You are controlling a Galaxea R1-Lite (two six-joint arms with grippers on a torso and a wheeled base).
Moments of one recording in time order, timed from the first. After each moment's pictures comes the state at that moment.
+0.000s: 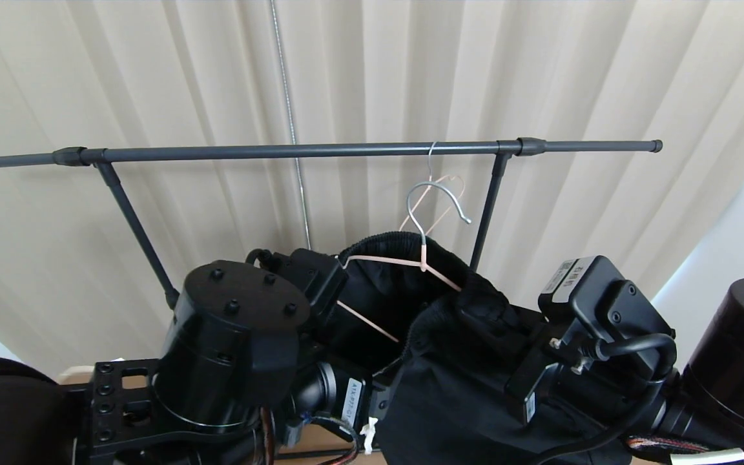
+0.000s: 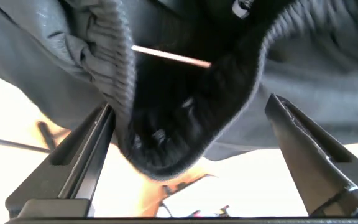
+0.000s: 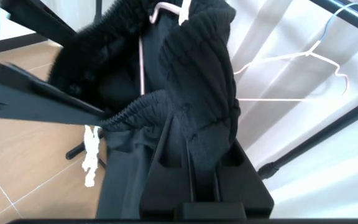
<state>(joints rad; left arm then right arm) -0.96 1.58 -0.78 -0.26 0.37 -0.22 0.87 1.54 -0.47 -0.96 -0.18 -0.30</state>
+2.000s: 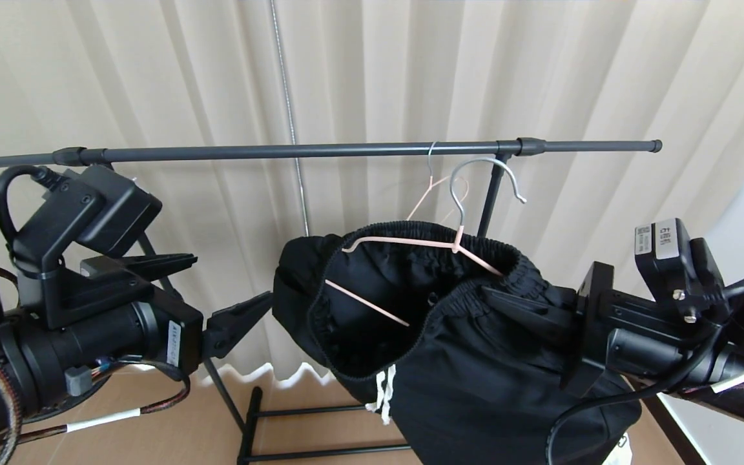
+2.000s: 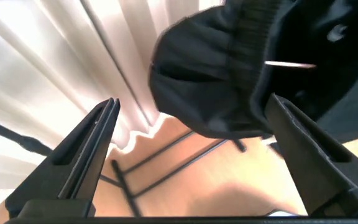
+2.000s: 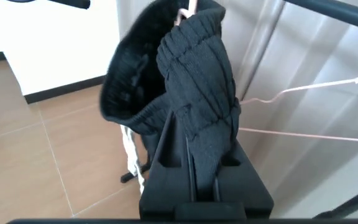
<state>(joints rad) -0.62 1.24 -0.69 -0.25 0.20 0.15 0.54 1.54 -0.42 -1.11 0.47 -0.14</state>
